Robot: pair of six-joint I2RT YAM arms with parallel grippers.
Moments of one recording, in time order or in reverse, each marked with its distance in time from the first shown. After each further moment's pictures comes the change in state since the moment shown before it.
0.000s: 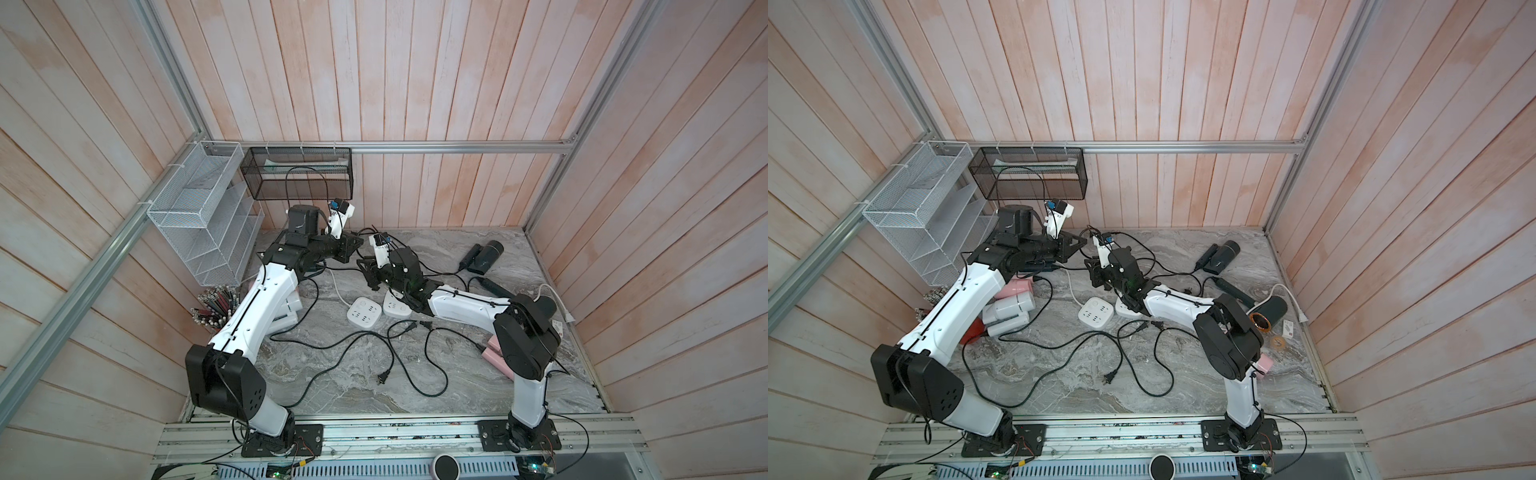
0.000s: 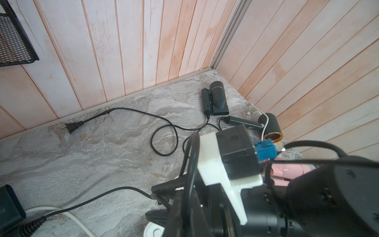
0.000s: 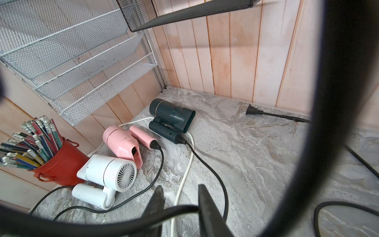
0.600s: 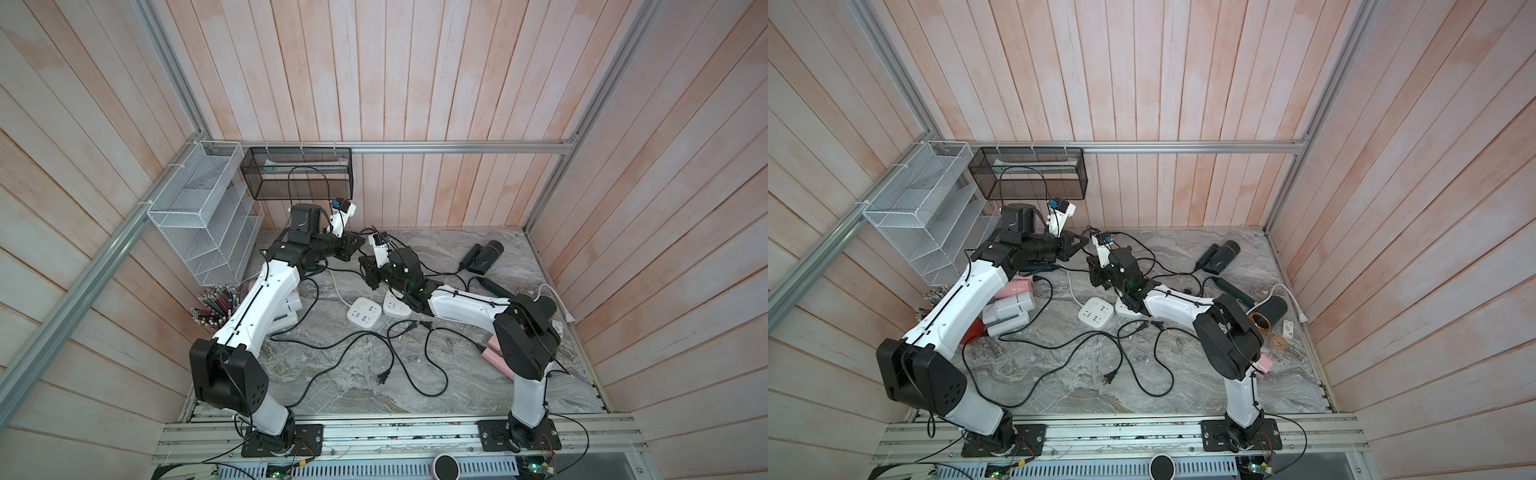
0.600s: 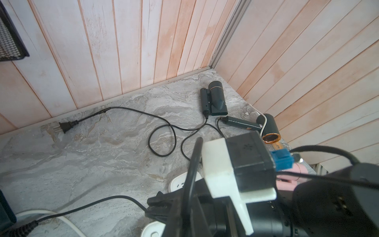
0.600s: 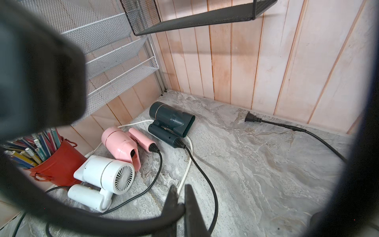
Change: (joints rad) left arm 0.000 0.027 0.021 0.009 0.021 -0.023; right arm -0.001 0.000 -0.004 0.035 0.001 -0.024
